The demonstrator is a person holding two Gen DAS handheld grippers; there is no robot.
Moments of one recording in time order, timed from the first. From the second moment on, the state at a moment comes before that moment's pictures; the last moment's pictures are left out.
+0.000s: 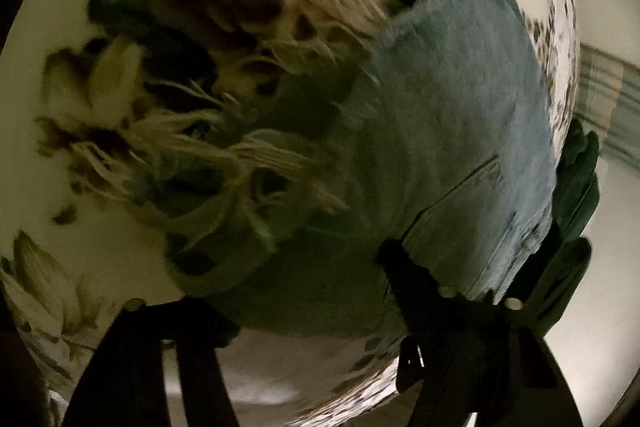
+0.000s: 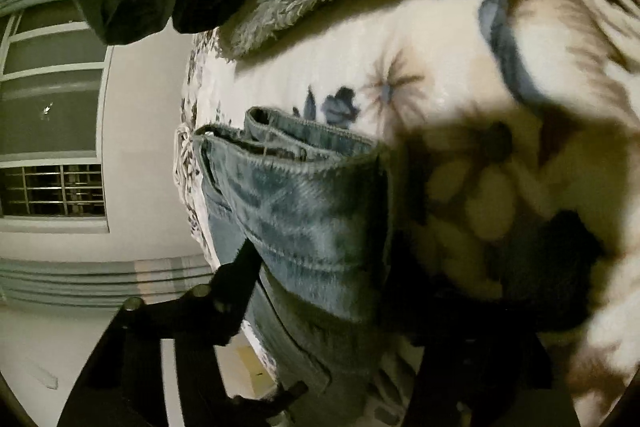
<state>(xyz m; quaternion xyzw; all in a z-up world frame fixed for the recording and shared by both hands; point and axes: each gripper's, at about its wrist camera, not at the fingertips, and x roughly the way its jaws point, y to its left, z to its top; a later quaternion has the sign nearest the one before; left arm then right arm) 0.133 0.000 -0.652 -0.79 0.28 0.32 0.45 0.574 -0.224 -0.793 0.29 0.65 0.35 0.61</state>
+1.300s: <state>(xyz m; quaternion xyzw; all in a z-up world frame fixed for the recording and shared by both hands) 0.440 0.149 -0.251 -0.62 0.33 0.01 0.71 0.656 -0.264 -0.338 0.39 0.46 0.21 0.77</state>
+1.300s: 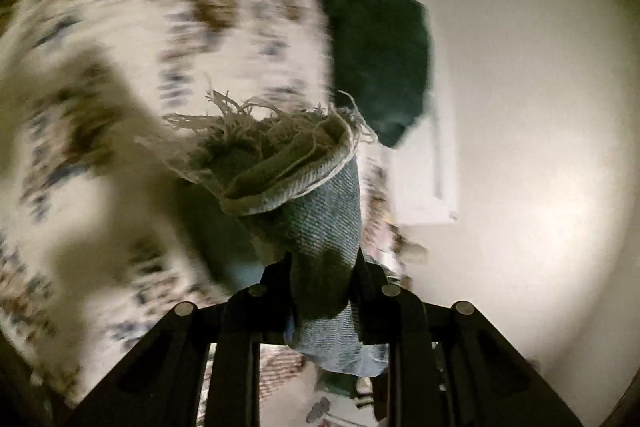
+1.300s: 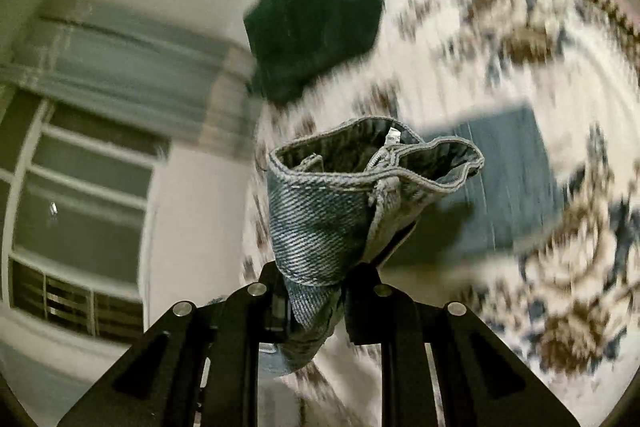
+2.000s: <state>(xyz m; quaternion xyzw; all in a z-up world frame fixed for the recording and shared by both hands) 0.614 0.128 -0.478 -0.50 0.48 -0.06 0.72 0.683 -0.310 -0.567 0.48 0.45 0.04 0.75</state>
